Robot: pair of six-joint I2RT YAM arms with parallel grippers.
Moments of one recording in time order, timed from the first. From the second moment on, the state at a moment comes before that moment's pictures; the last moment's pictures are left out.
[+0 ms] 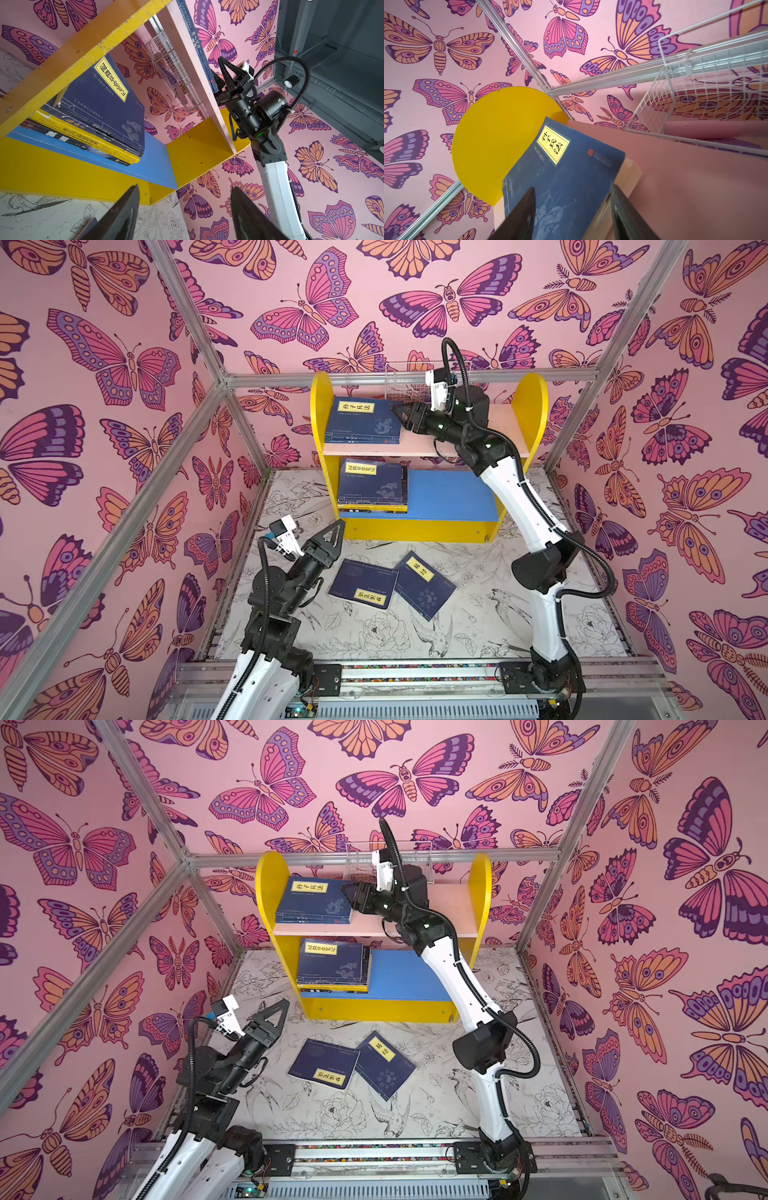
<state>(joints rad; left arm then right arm) -0.25 0.50 0.48 0.18 0.27 -1.04 0.52 2.16 2.52 -0.39 -0.38 0.57</state>
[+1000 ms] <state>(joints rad) -0.36 0.65 0.39 0.00 0.23 -0.80 0.52 1.20 1.35 -0.32 -0.08 0.36</state>
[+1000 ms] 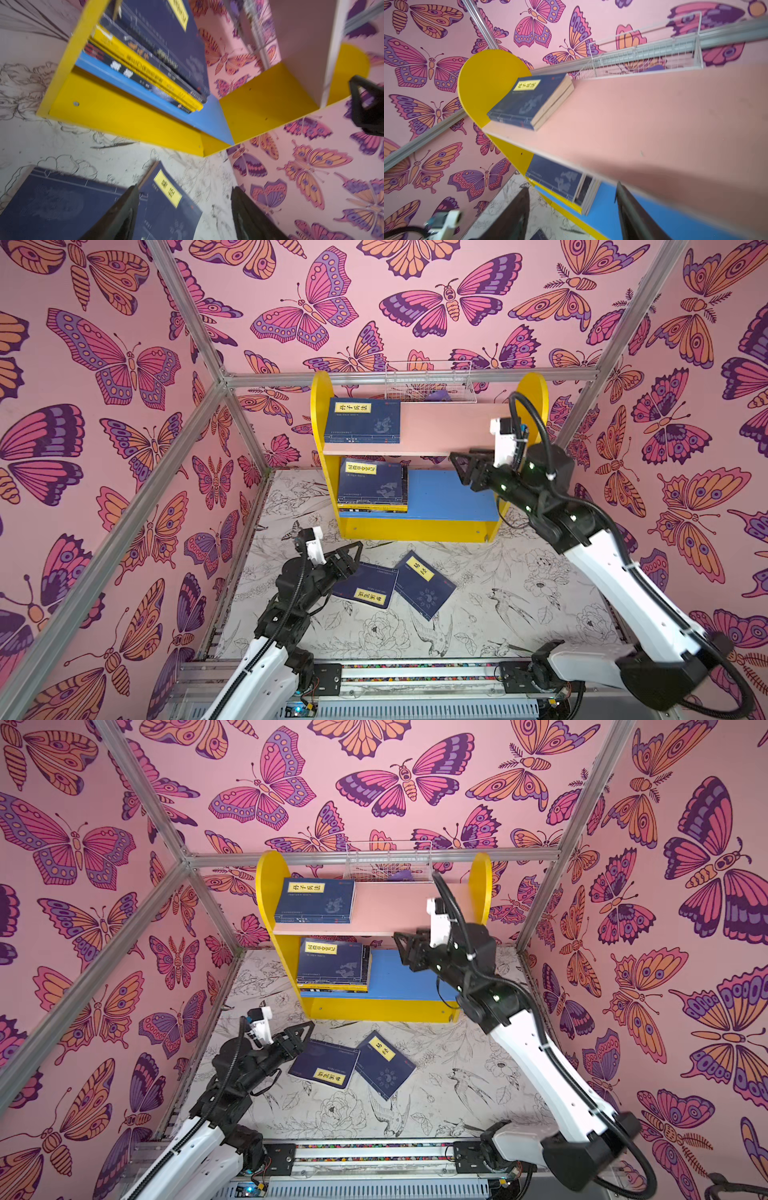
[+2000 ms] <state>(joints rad) -0.70 1.63 0.72 0.03 0.01 -0.38 0.52 1.66 0.88 -0.67 -0.59 0.43</state>
